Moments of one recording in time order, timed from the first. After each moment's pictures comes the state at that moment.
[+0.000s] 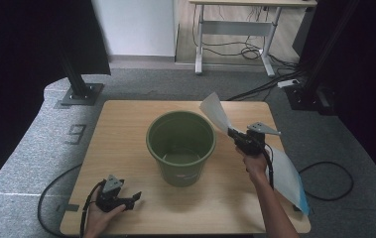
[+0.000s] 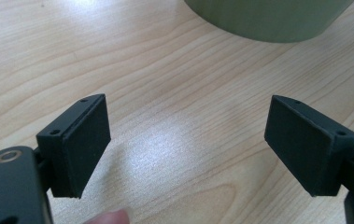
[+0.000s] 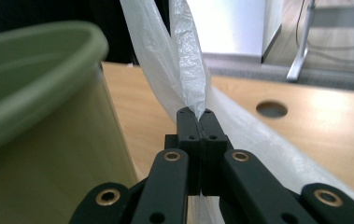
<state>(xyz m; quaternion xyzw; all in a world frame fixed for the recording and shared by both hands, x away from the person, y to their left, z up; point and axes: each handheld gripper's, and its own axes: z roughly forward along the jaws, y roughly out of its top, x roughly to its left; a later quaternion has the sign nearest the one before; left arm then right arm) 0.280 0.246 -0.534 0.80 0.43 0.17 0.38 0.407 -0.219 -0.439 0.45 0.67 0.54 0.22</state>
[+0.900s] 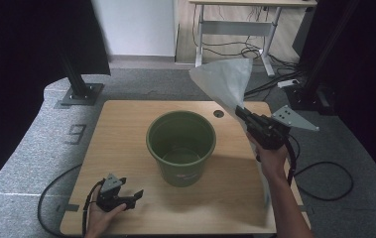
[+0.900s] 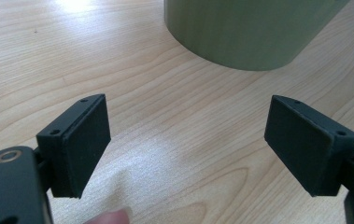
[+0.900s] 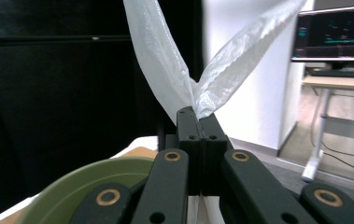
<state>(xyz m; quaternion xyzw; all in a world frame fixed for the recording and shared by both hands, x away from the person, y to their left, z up) 0.277 0.241 -0.522 0.79 0.43 0.16 0.41 0.335 -0.214 -0.306 0.32 0.63 0.65 0.28</state>
